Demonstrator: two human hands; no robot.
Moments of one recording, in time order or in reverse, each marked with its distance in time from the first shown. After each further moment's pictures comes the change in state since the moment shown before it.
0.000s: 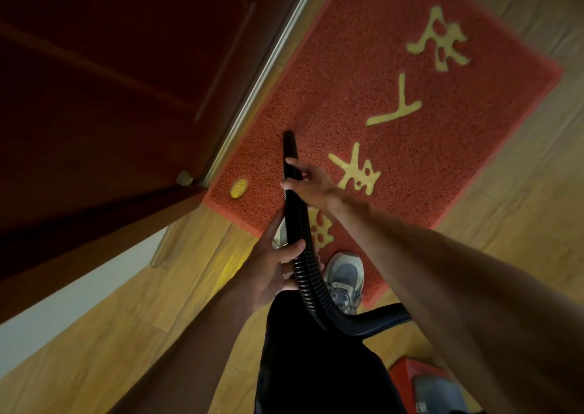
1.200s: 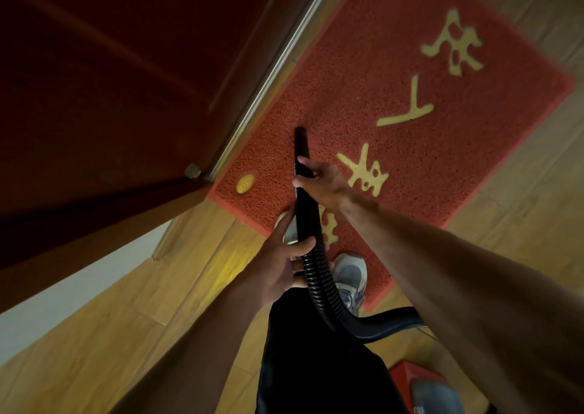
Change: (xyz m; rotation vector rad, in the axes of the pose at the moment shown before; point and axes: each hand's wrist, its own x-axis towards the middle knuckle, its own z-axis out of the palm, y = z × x) left_hand 0.004 -0.001 -0.002 -0.015 -0.029 -0.004; right_hand 0.003 0.004 -0.001 -0.084 0.045 -0.040
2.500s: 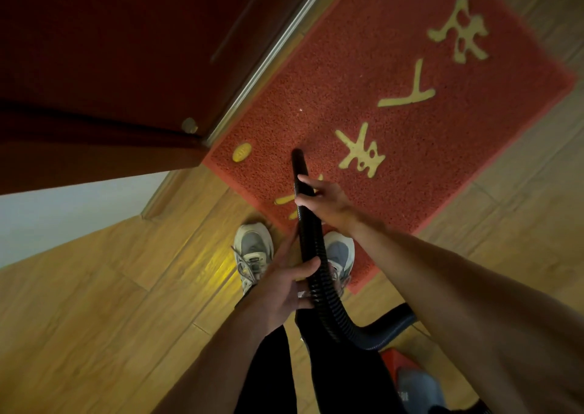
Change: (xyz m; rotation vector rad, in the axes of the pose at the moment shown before) left_hand -0.027 -0.108 0.016 -0.126 0.041 0.016; right_hand -0.056 0.080 0.008 -0.050 -0.119 0.037
